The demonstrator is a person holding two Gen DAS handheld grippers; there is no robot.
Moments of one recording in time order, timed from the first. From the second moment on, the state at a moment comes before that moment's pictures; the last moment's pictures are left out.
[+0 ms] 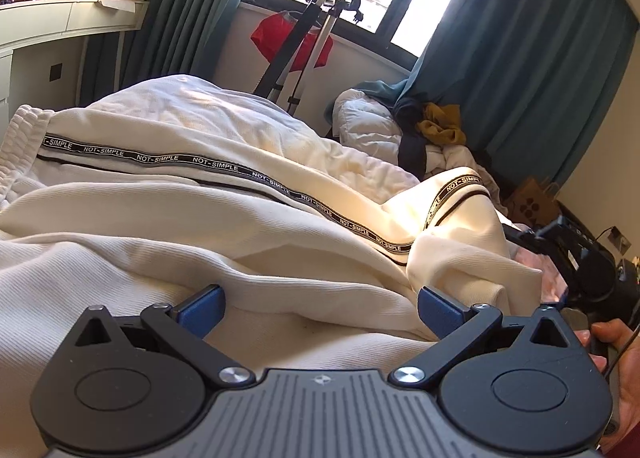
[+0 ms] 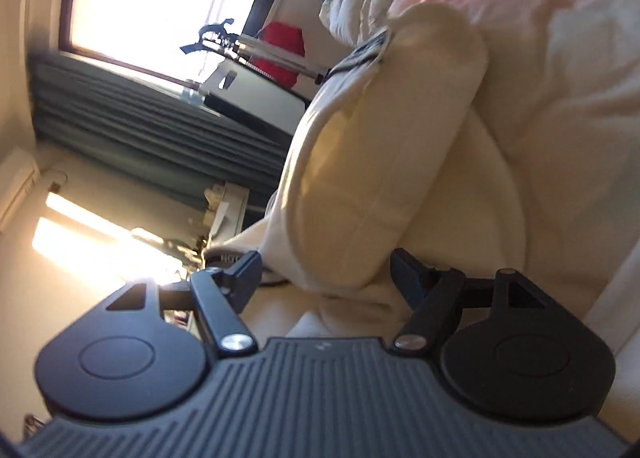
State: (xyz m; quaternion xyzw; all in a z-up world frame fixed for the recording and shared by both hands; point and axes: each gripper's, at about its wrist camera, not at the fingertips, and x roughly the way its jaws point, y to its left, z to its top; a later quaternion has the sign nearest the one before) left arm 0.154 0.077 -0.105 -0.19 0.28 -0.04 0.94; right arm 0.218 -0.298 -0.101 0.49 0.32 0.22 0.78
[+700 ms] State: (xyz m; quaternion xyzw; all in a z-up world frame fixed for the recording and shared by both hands) left arm 0.156 0.091 -0.098 -0.23 0.24 -0.08 0.94; right arm 0.311 -0.415 0.050 0.30 0.26 0.01 0.92
